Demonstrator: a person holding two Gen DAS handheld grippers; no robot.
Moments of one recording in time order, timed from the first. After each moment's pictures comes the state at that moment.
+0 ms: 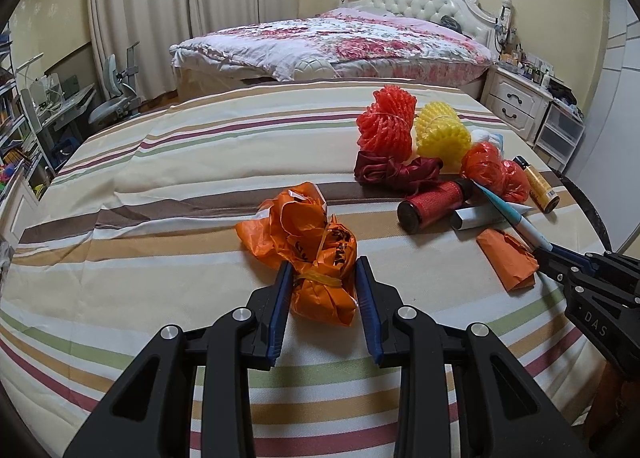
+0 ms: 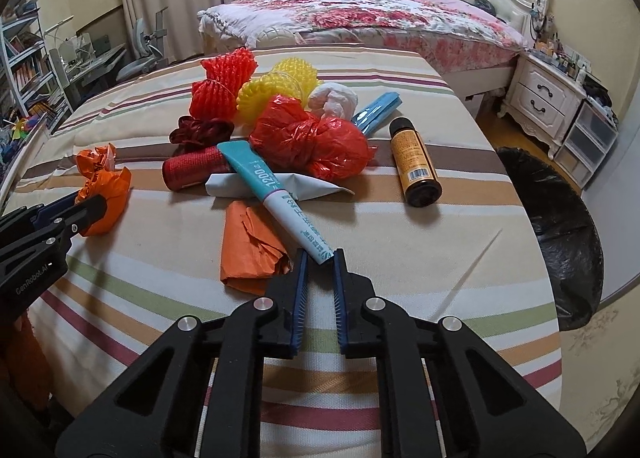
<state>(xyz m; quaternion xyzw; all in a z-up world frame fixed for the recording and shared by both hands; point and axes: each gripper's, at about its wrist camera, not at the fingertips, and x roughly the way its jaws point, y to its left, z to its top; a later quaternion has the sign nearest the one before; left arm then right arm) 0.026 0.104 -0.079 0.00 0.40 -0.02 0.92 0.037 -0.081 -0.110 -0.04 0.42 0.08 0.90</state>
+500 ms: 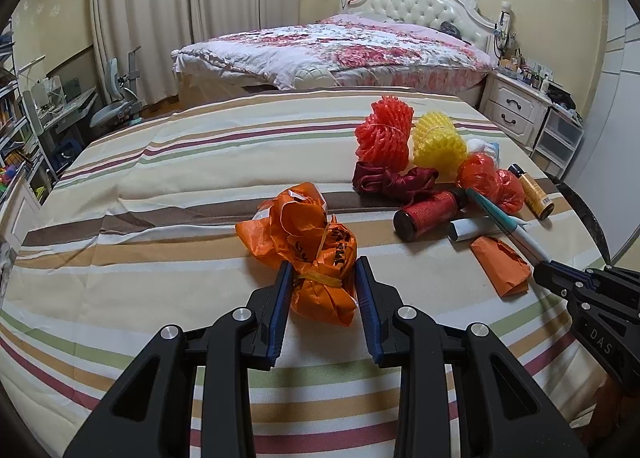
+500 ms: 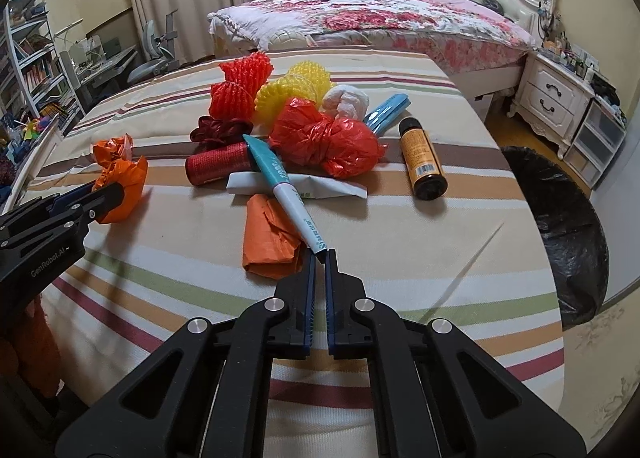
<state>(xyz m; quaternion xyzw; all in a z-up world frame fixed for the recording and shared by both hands) 0.020 0.104 -0.074 0.00 0.38 -0.02 0.92 0.028 -0.084 -0.106 -0.02 0.43 0.11 0.90</state>
